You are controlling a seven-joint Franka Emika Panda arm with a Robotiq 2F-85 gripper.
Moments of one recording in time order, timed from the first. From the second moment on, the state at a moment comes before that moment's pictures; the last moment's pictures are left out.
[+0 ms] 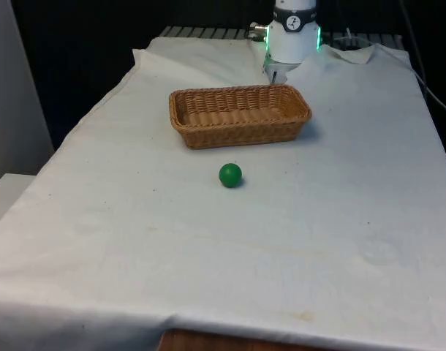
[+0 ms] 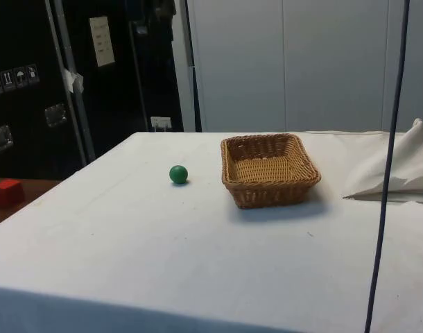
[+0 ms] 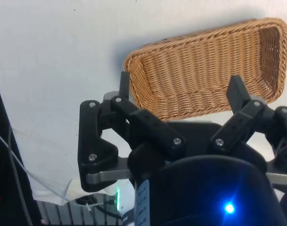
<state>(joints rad) 0.36 0.09 -0.37 -1.85 0.01 1.95 -0.02</state>
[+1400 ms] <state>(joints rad) 0.35 0.24 -0.47 -2.00 0.10 2.27 -0.31</state>
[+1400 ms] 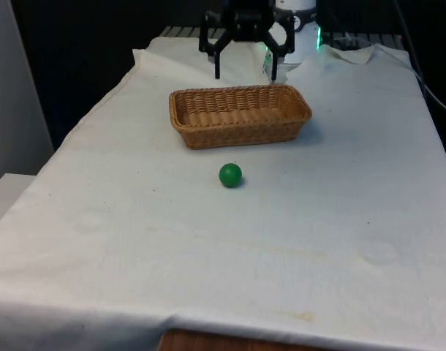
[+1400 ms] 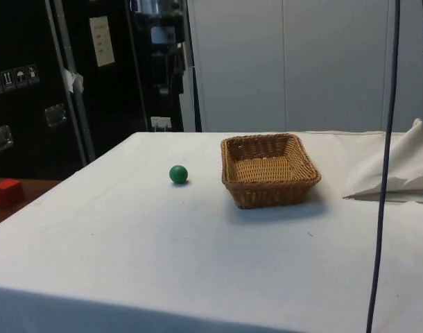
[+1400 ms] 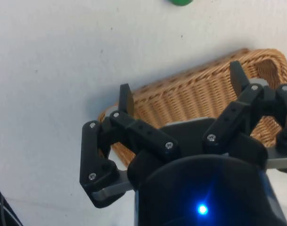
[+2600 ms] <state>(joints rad) 0.34 0.57 -0.51 -1.93 0.37 2.45 -0.46</state>
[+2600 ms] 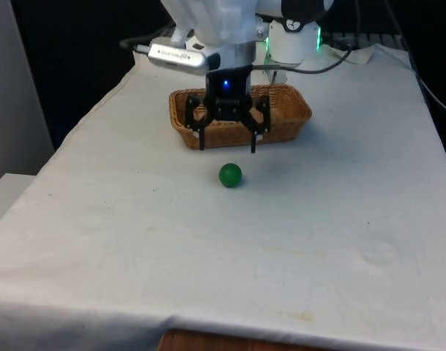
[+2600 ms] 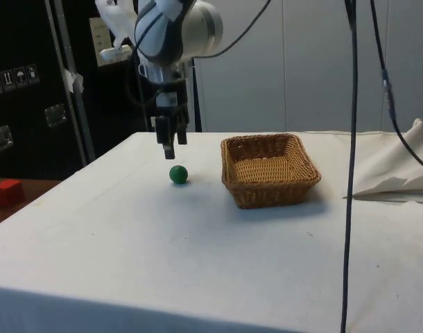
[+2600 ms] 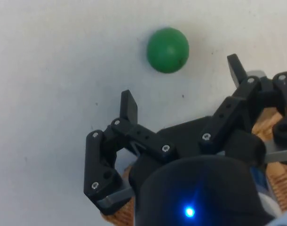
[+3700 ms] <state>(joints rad) 0.34 0.70 -0.48 -1.89 0.44 2.51 -0.46</state>
